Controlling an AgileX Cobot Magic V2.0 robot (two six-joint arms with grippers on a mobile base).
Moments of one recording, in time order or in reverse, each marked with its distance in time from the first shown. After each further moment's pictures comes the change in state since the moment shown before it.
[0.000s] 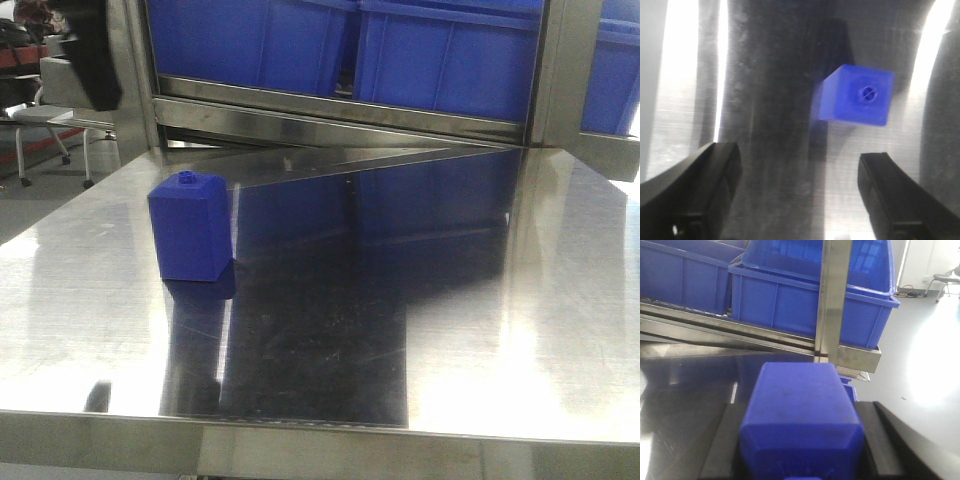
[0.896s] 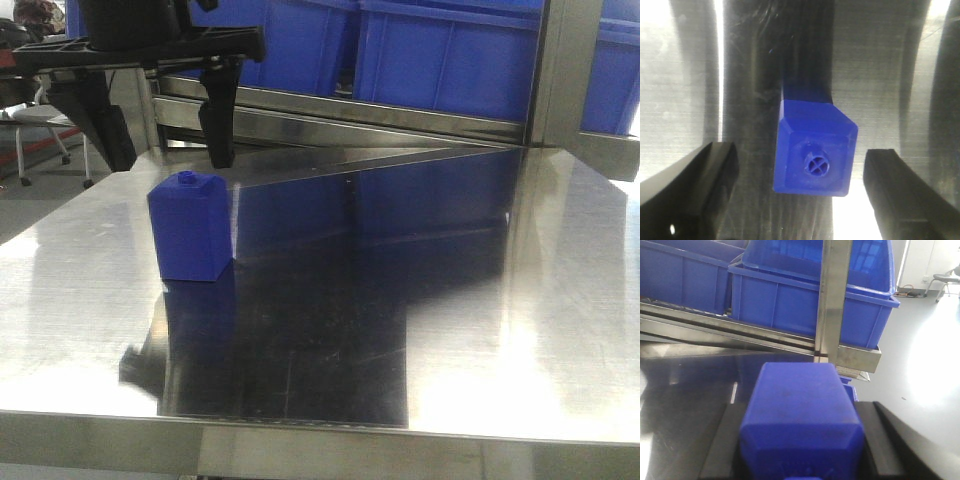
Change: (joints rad) left arm -0.002 0.386 -0.359 -0.105 0.178 0.092; right arm 0.000 0.000 0.000 0.000 0.000 0.000
